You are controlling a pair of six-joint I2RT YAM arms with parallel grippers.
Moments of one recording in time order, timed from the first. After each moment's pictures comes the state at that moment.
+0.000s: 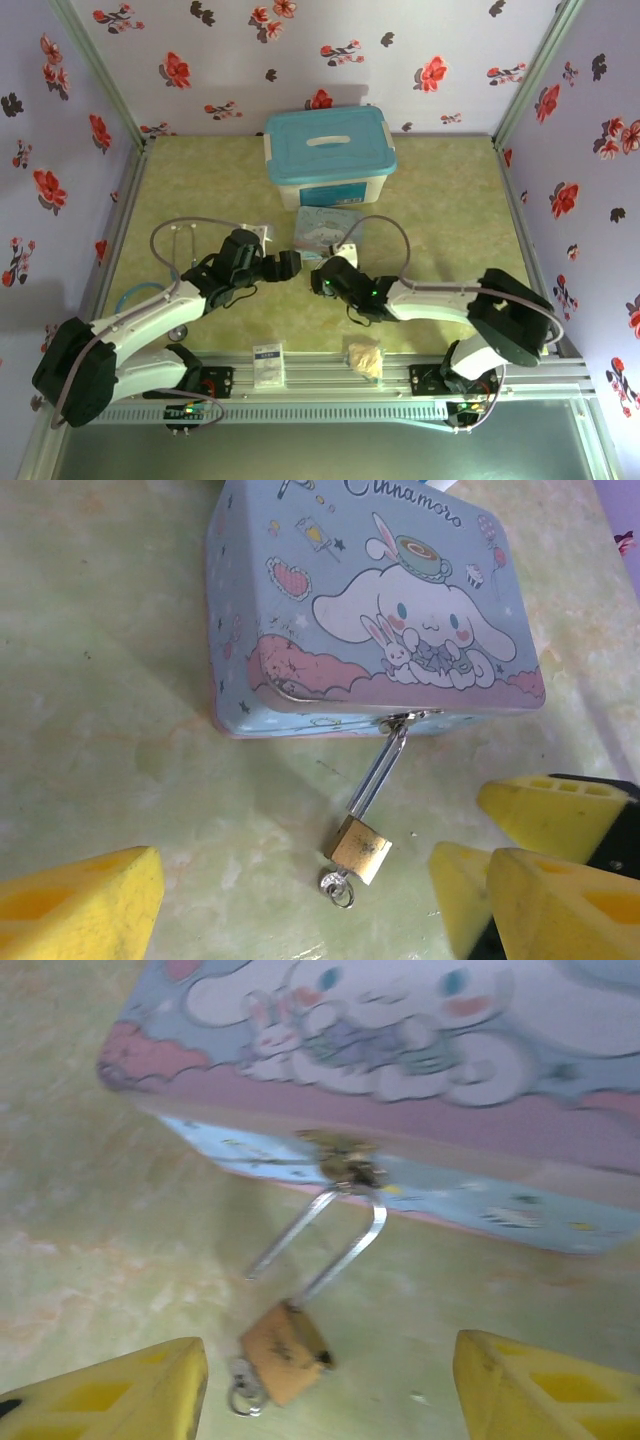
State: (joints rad) left arm -0.70 1.14 0.58 -0.09 0.08 -0.64; right arm 1.06 1.52 0.70 0.01 0.37 0.76
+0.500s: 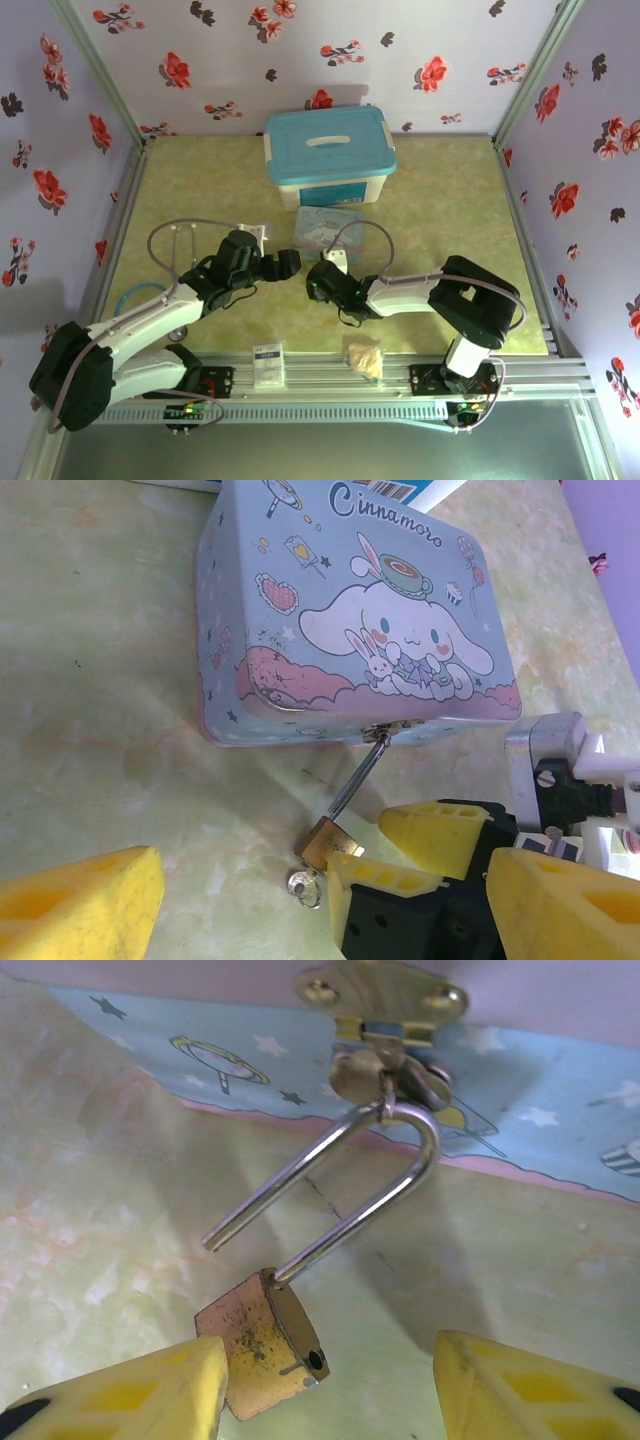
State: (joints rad) left arm -0.70 1.11 0.56 -0.06 0.08 -0.66; right arm 1.06 1.70 0.74 0.06 0.34 0.79
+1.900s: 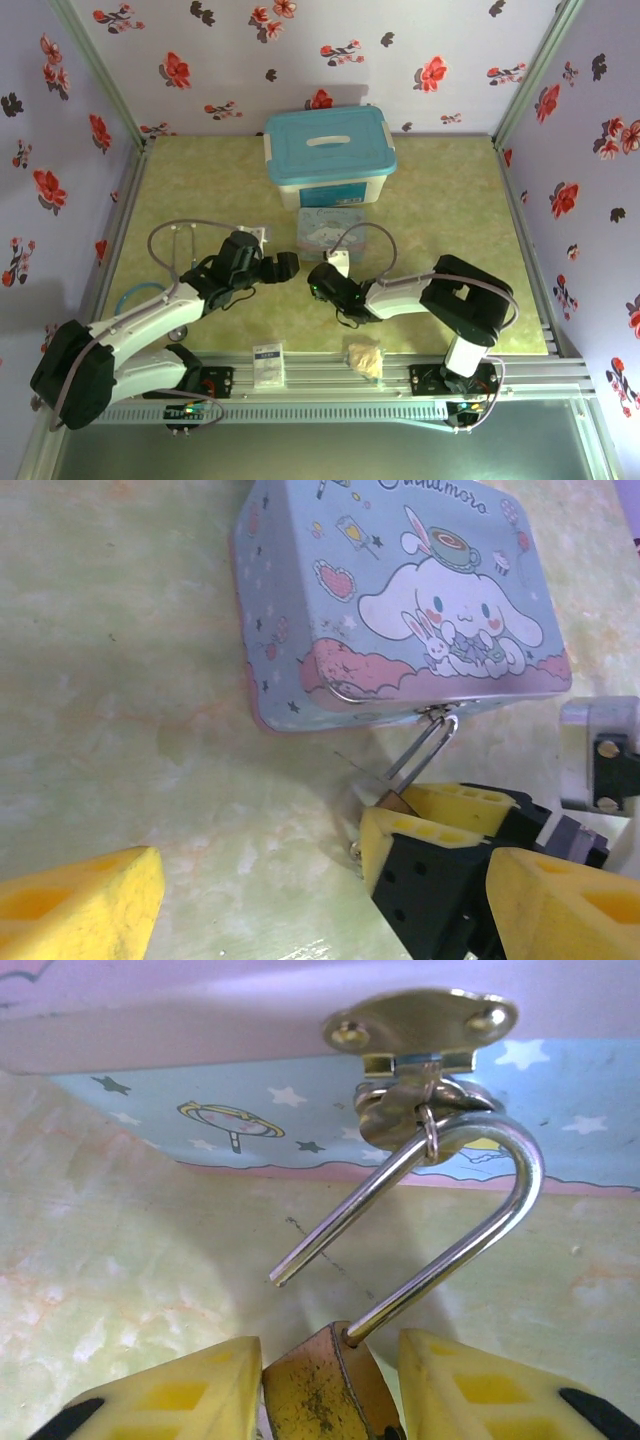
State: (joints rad) left arm -0.70 1.13 0.57 -0.12 0.05 -0.65; right arm 1.07 1.72 0.70 0.18 0.40 0.86
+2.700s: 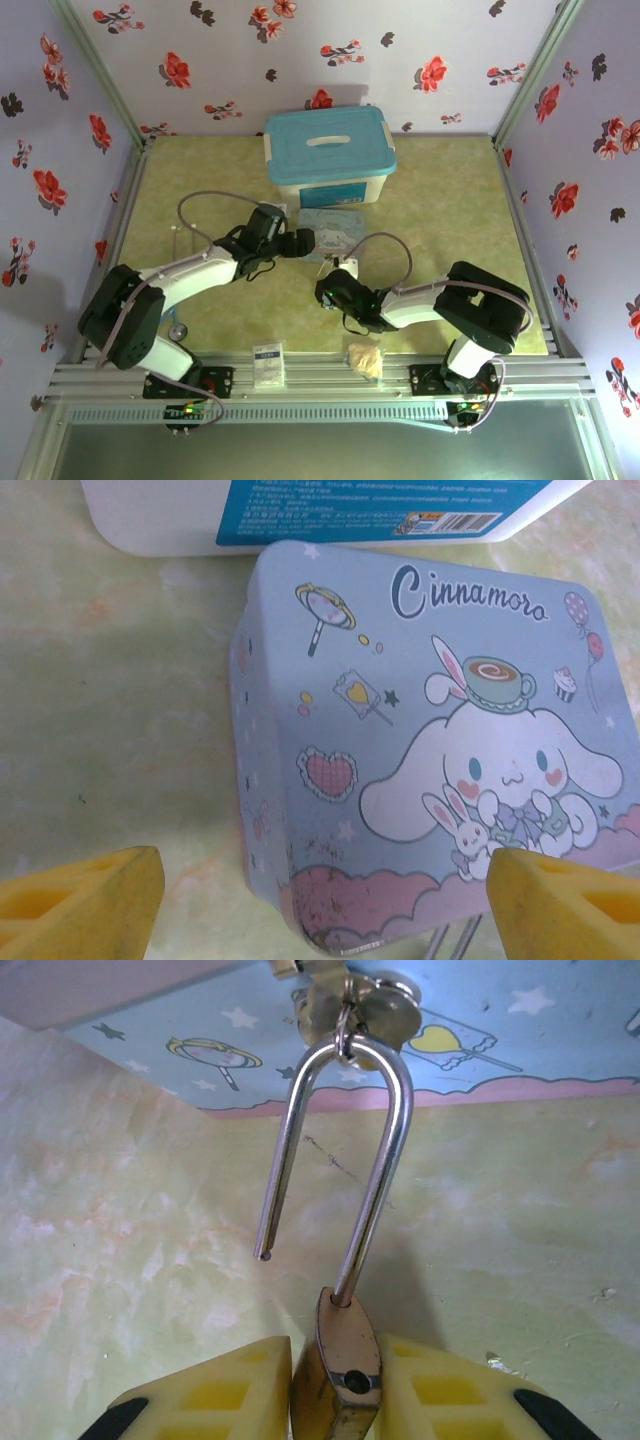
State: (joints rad) left arm -0.68 1.50 0.84 -0.07 -0.02 -0.57; right arm 1.06 1.64 0.54 0.34 0.26 0.97
